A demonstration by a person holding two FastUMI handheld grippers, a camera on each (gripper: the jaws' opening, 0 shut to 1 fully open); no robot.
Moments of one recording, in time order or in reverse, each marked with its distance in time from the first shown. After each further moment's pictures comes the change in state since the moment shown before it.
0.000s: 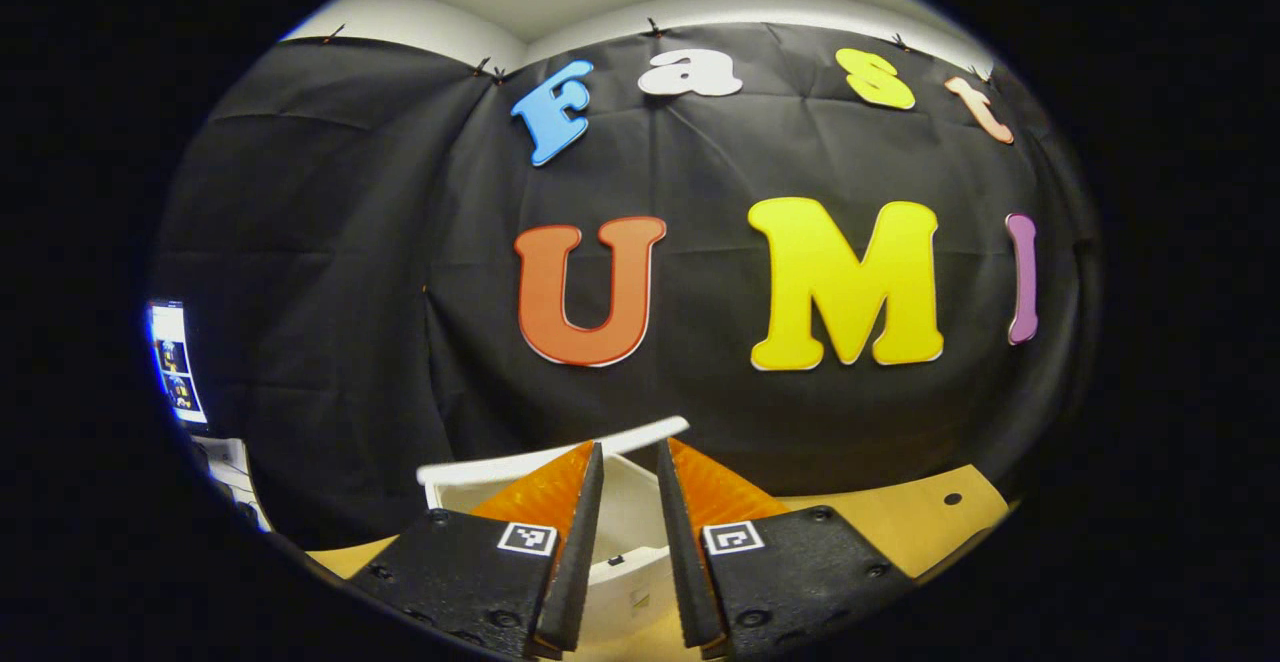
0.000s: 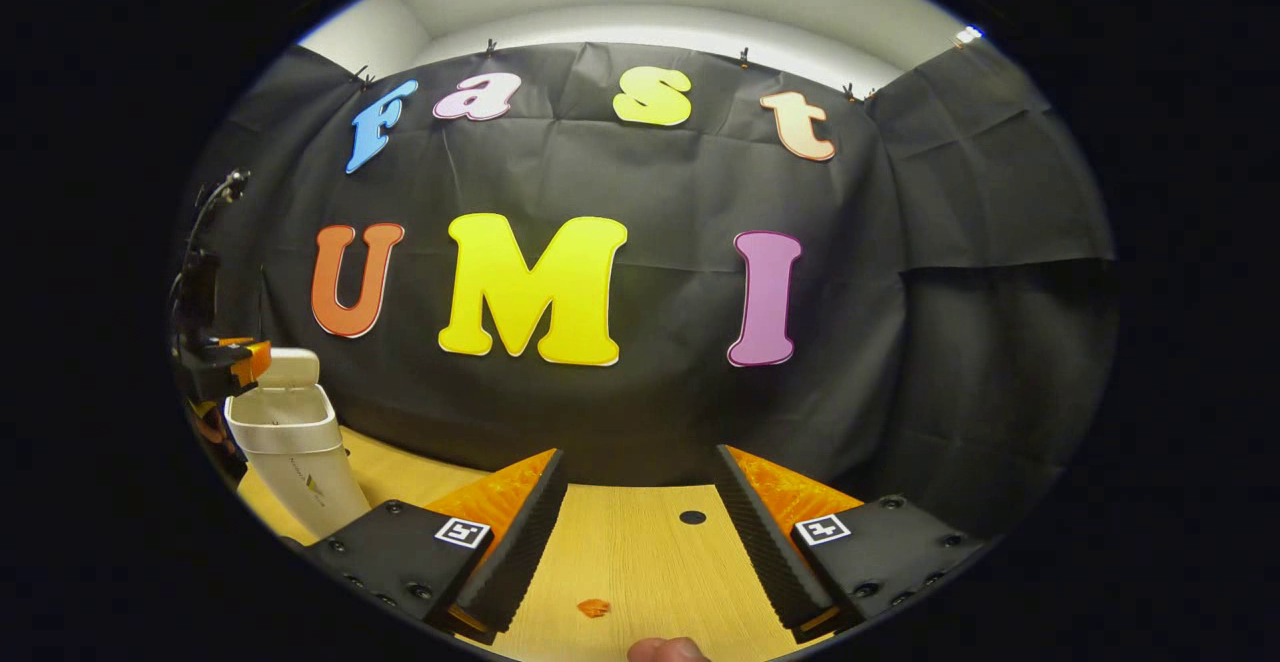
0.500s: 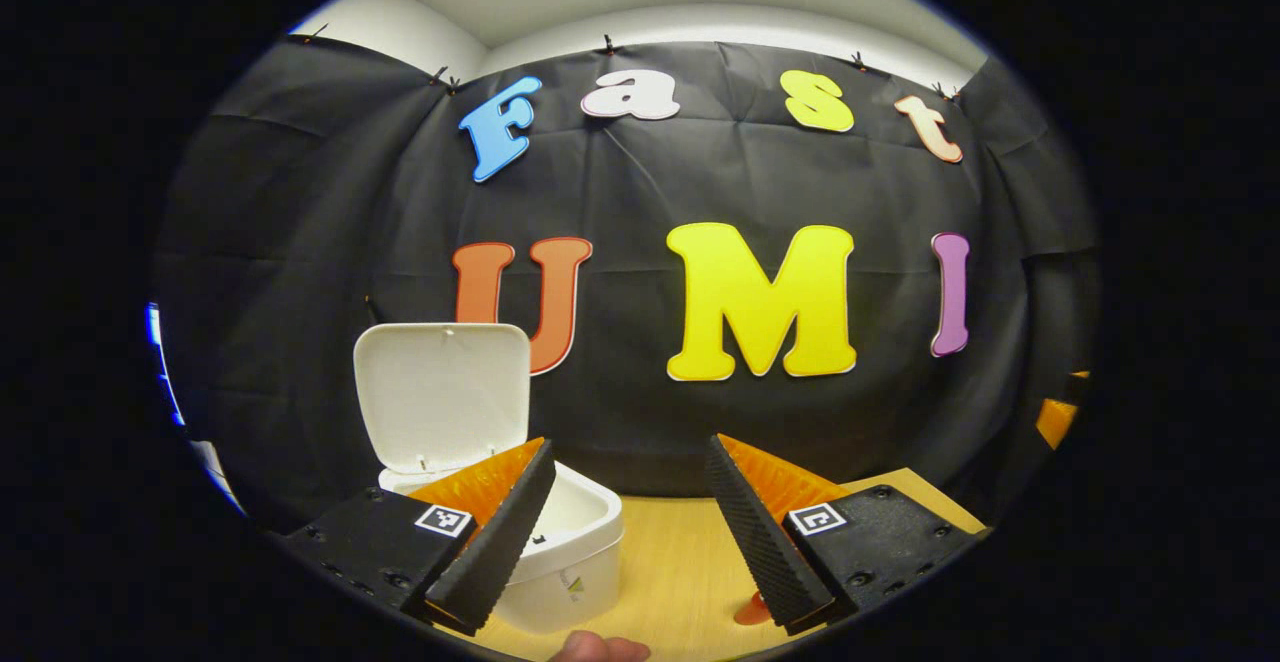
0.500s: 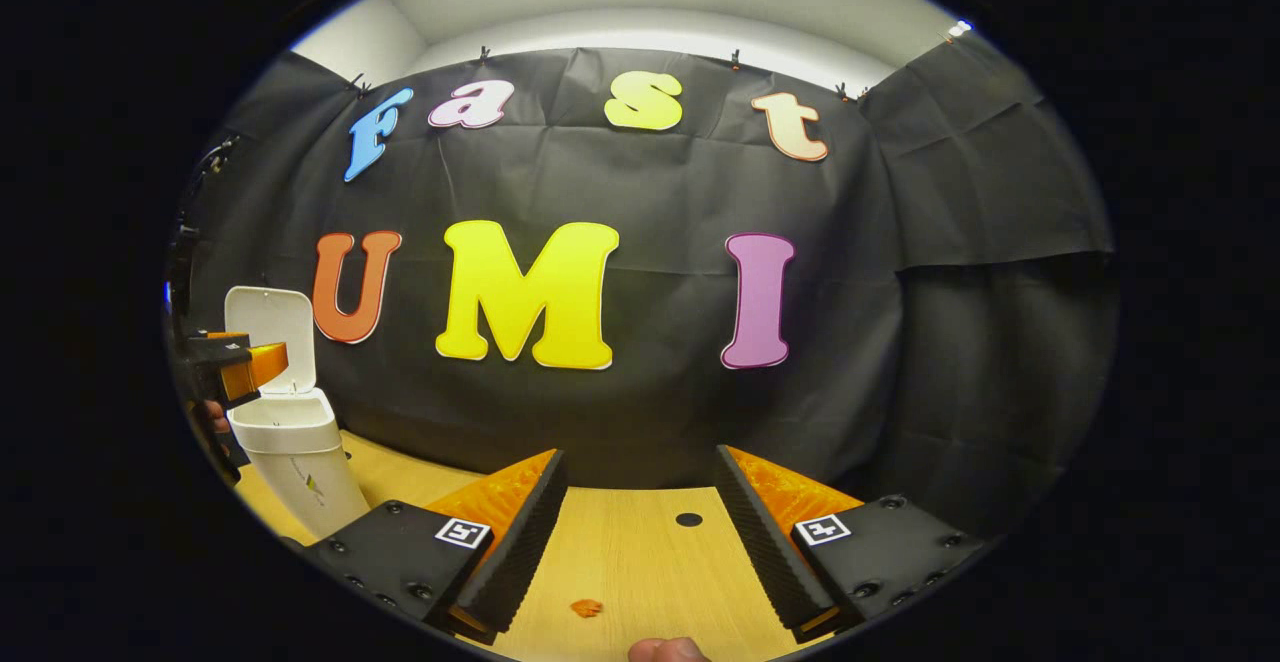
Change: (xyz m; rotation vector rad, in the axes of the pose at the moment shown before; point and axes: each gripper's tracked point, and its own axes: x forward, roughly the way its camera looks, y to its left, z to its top) left arm -0.043 -0.054 0.006 -0.018 0.002 -0.178; right arm -0.003 -0.023 0.000 -0.007 -0.014 0.008
